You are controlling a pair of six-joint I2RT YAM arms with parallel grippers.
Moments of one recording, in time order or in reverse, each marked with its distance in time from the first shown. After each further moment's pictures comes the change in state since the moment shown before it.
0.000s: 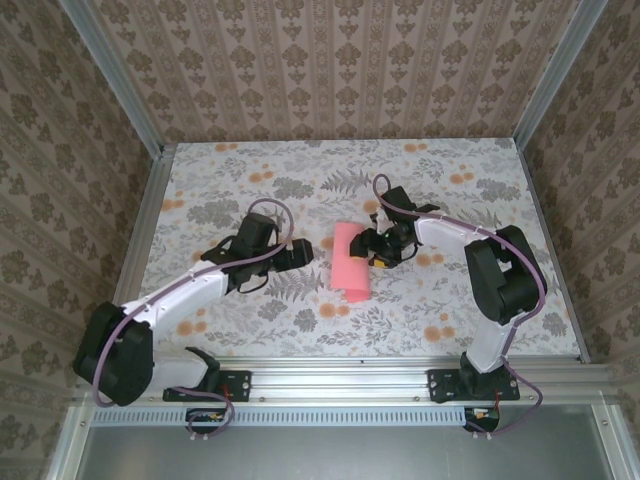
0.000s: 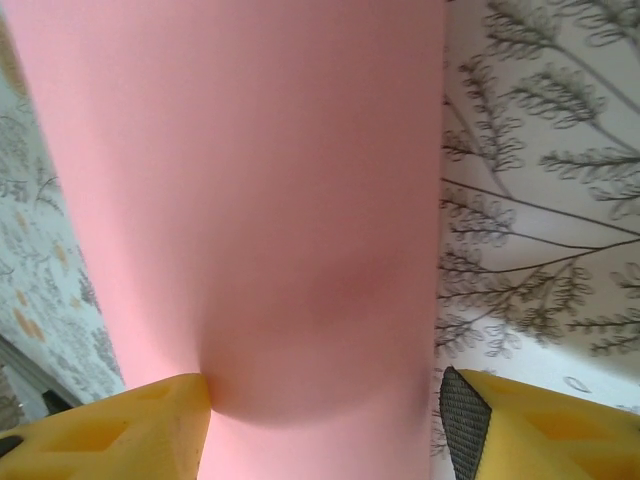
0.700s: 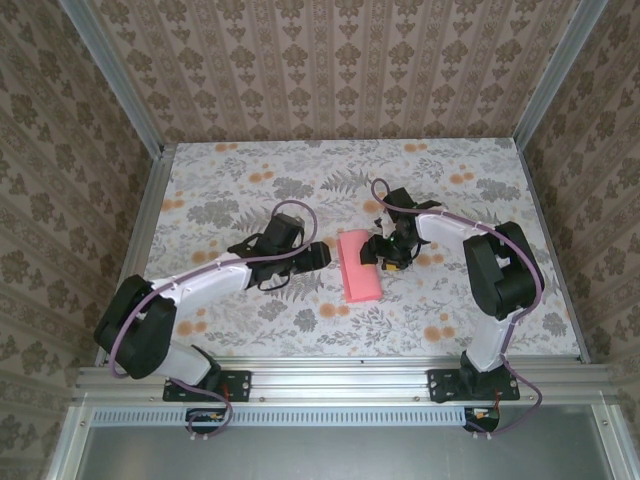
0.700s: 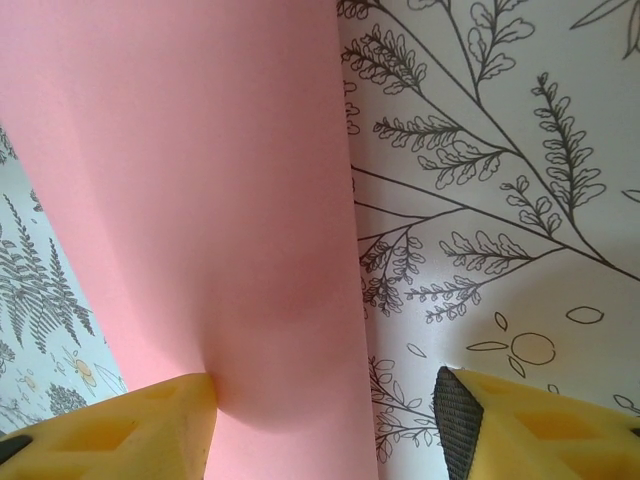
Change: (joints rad) left arm -0.121 0.159 0.069 0.074 -0.024 -0.109; right arm -0.024 0.034 0.034 -0.145 0.094 -0.169
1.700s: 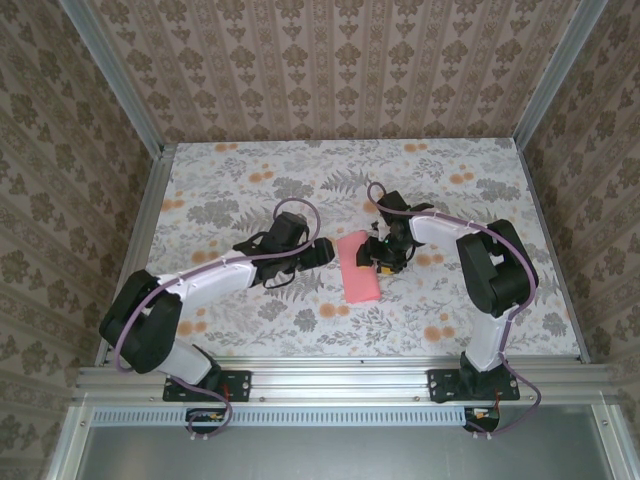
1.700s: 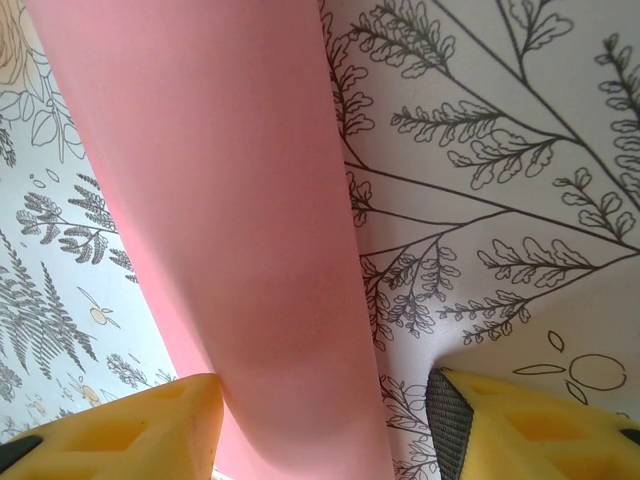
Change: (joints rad) left arm -0.018 0.036 0.026 0.027 -0.032 -0.048; right arm 0.034 0.032 0.000 0.029 0.005 0.099
